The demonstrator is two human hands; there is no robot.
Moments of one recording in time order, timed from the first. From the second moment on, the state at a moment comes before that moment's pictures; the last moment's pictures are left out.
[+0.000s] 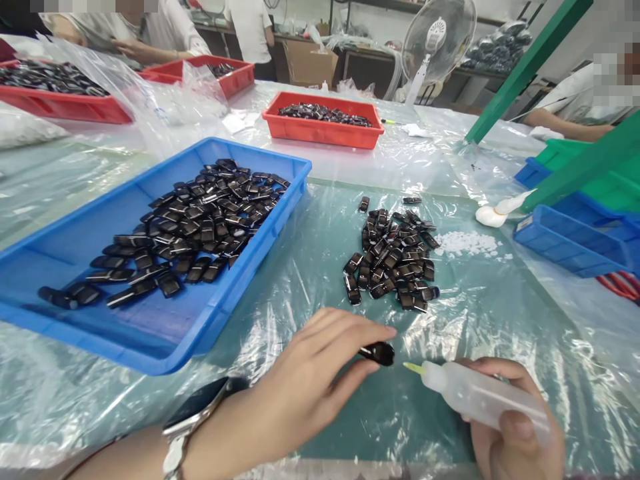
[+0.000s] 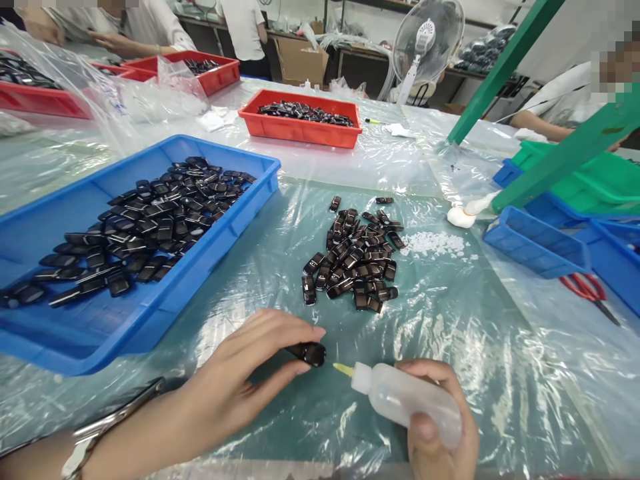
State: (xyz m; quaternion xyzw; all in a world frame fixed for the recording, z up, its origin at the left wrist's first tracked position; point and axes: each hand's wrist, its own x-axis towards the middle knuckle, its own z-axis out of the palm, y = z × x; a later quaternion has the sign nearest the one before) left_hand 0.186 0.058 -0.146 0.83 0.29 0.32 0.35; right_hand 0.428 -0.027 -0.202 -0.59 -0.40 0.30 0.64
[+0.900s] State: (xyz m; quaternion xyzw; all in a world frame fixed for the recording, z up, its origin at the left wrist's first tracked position) left_hand 0.188 0.080 -0.163 0.72 0.39 0.37 0.43; right_hand 0.412 -0.011 -0.202 -0.65 -0.57 0.03 0.50
